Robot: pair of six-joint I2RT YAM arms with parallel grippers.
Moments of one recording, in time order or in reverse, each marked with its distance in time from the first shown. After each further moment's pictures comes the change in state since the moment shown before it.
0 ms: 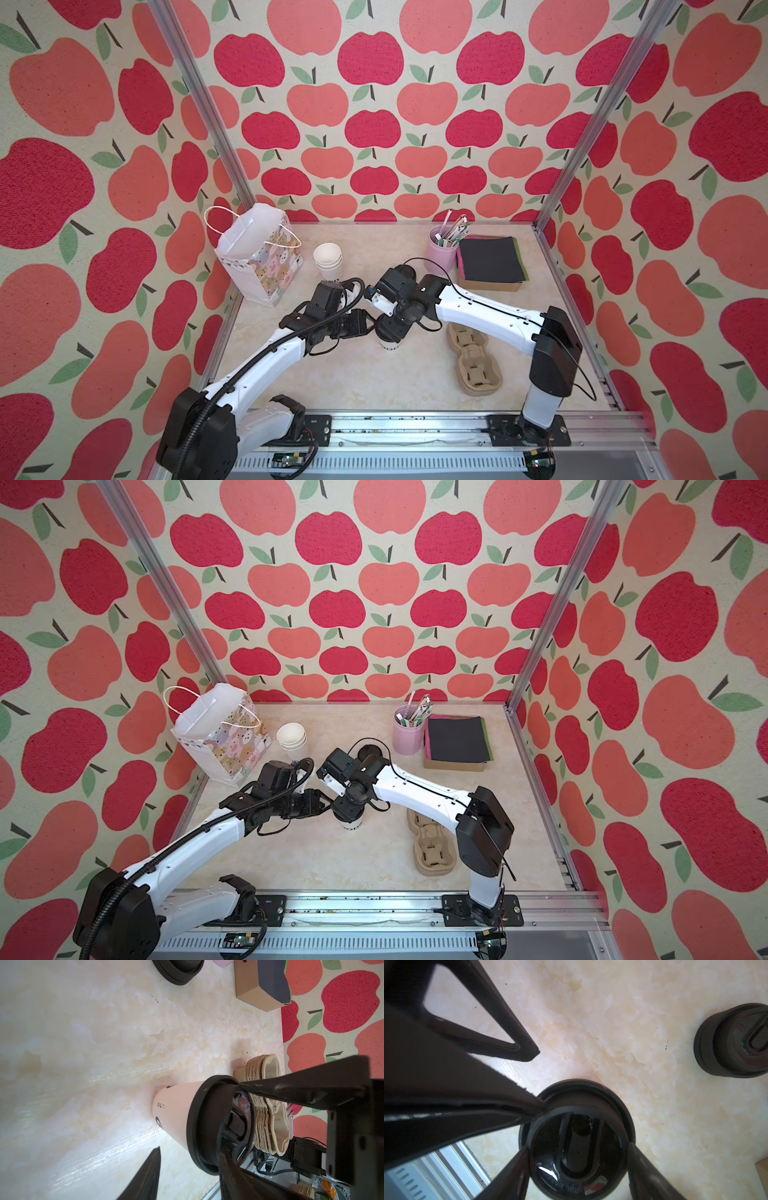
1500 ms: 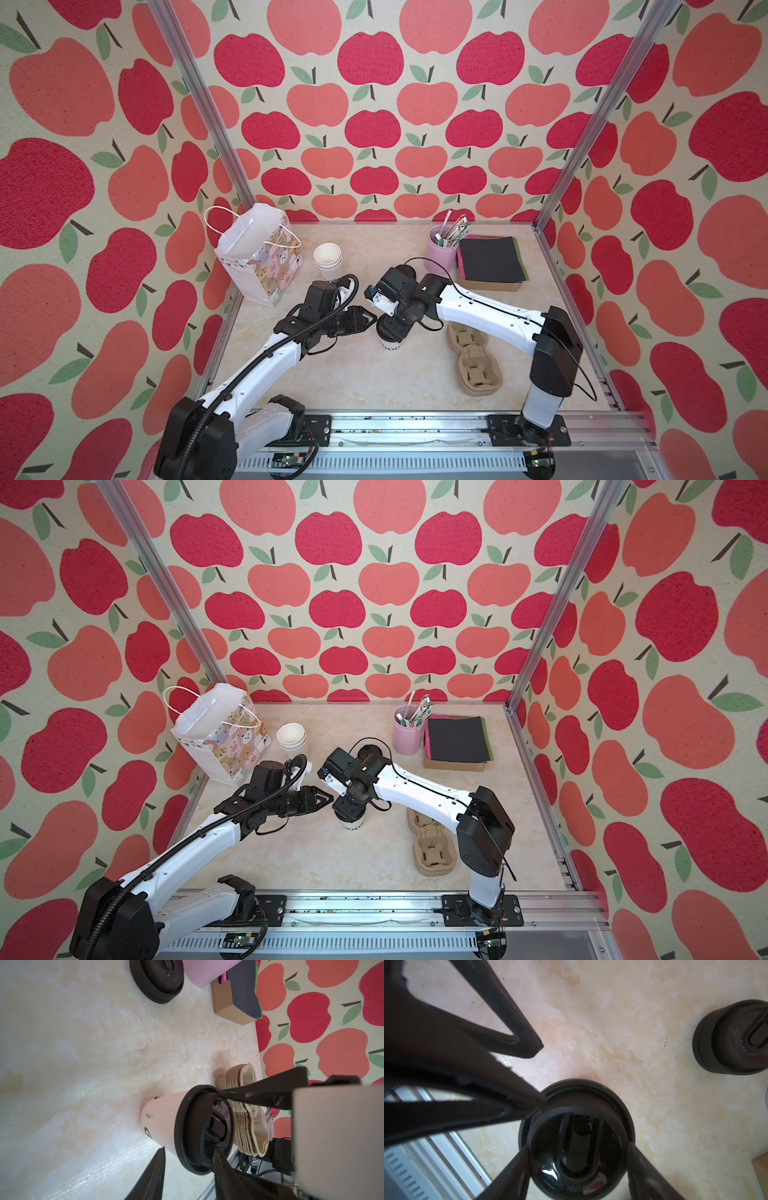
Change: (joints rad) left arm 0.047 -0.061 -0.053 0.127 0.092 -0.042; right arm -0.006 -0.002 -0.002 -0.015 0.002 -0.011
